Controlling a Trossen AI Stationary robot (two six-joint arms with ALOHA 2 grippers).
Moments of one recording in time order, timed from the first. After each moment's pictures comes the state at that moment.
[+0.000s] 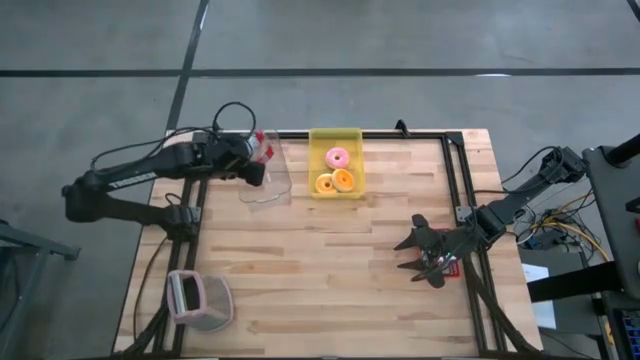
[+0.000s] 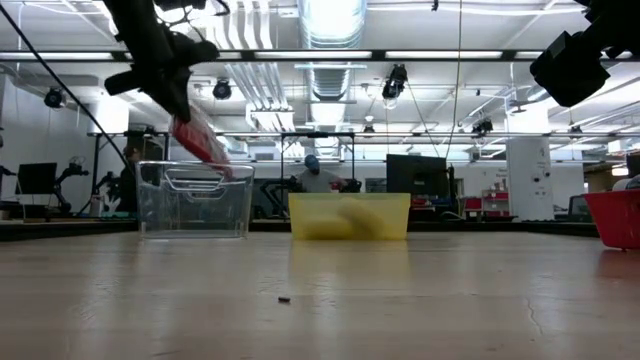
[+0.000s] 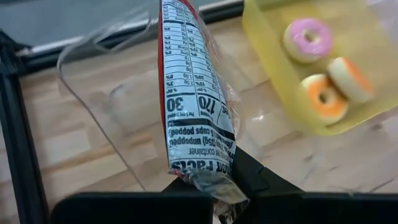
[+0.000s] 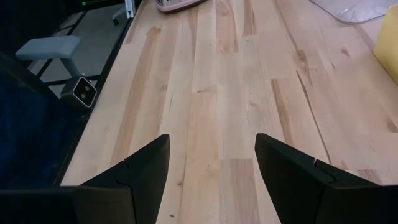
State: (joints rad) left arm 0.36 1.09 1.02 -0.96 -0.36 -0.75; right arm 0.60 0.84 0.48 -0.21 0.33 0.51
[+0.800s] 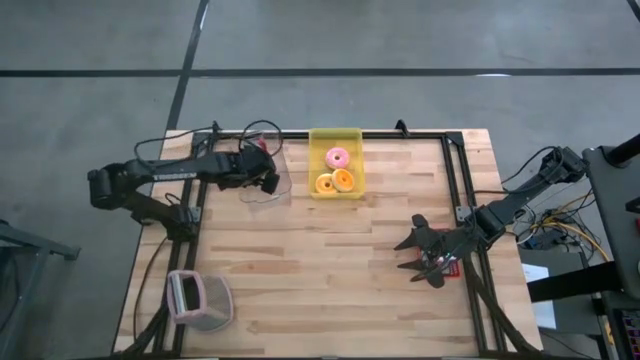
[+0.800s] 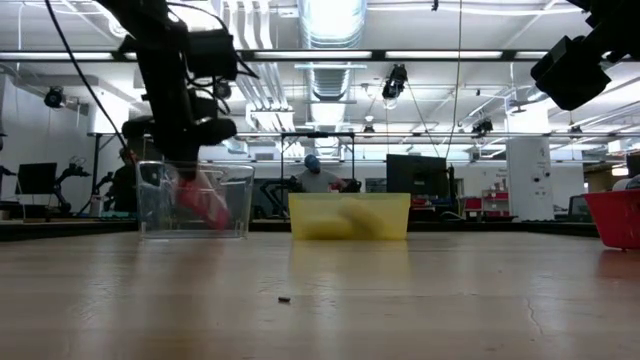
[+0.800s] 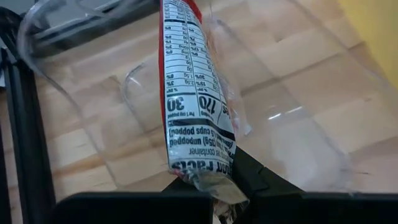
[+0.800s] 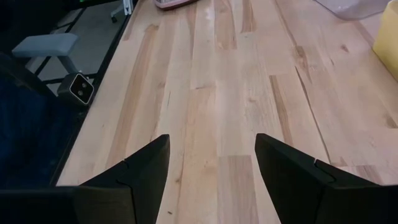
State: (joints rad) left arm 0.37 1.35 0.88 -0.79 -0.48 -0.74; right arm 0.60 0.84 0.47 -0.21 0.33 0.52
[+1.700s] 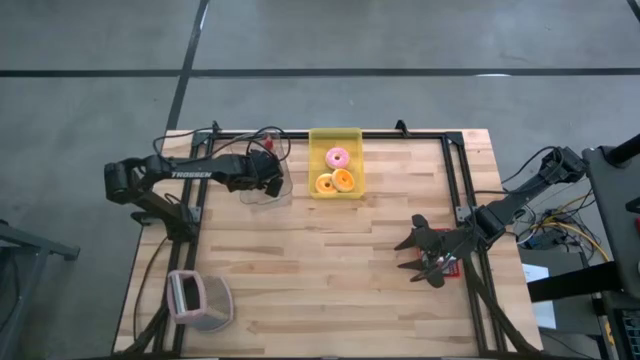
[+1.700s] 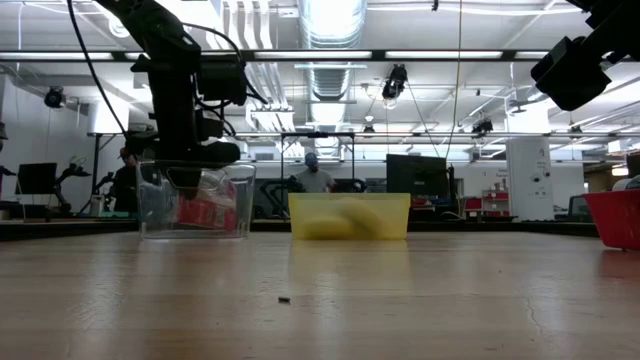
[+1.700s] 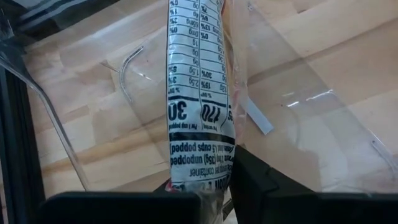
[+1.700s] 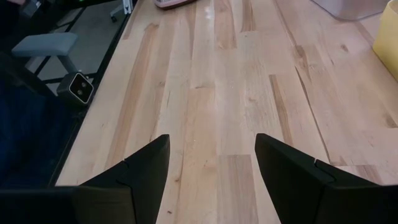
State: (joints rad) left arm 0.37 1.49 0.86 -0.73 -0.48 -0.75; right arm 0.60 0.84 0.47 -0.21 0.33 0.52
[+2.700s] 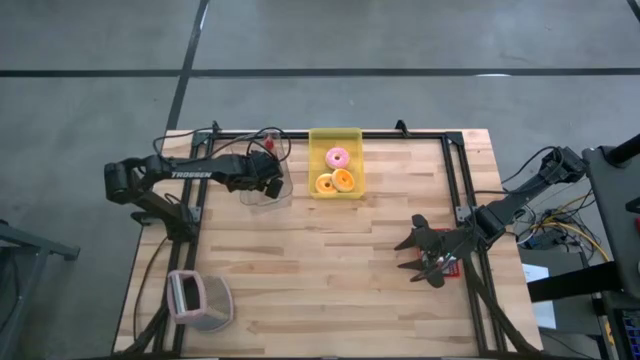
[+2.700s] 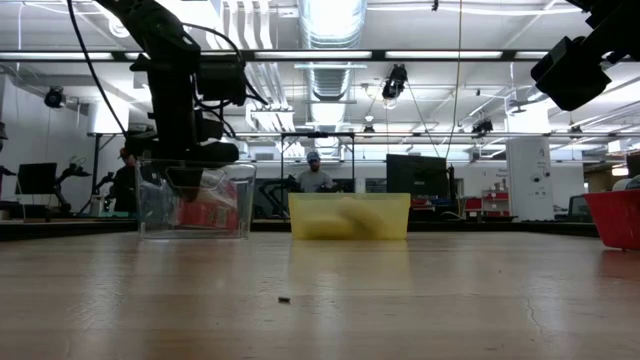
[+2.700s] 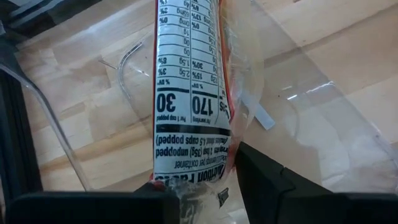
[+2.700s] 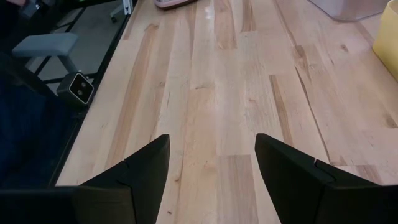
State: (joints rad) left arm 0.37 1.49 0.86 -0.74 -0.46 -0.73; right arm 0.60 0.84 0.47 -0.20 0.33 0.52
